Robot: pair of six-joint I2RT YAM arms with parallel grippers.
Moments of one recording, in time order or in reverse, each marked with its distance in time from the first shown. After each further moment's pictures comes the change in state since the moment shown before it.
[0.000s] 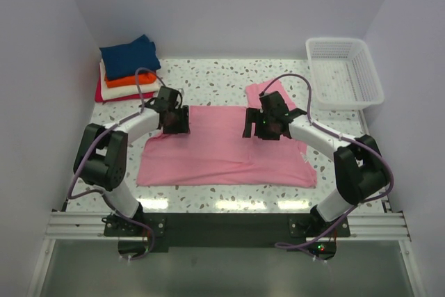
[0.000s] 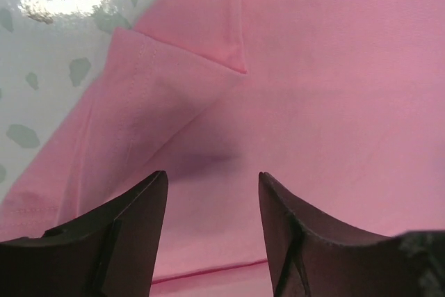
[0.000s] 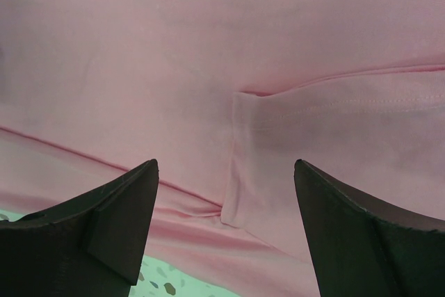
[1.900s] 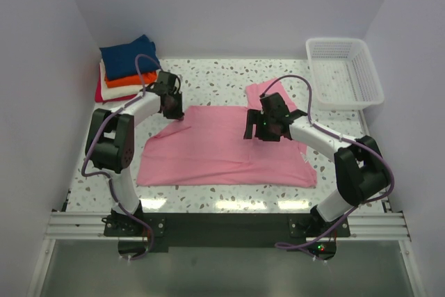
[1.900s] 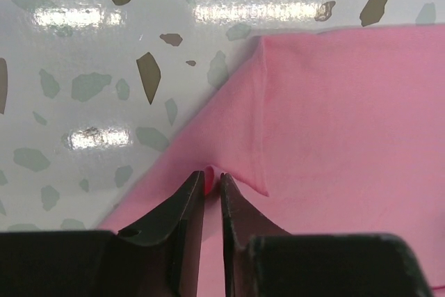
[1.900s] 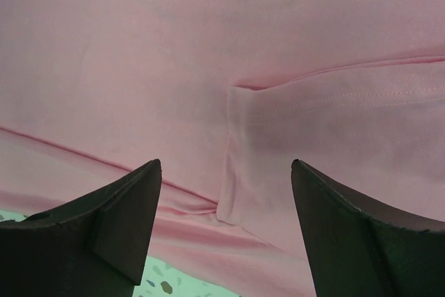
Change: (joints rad) left arm 0.068 0.192 0.254 -0.051 0.000 0.055; right arm 0.000 -0.010 -0.019 0.003 0.003 0.000
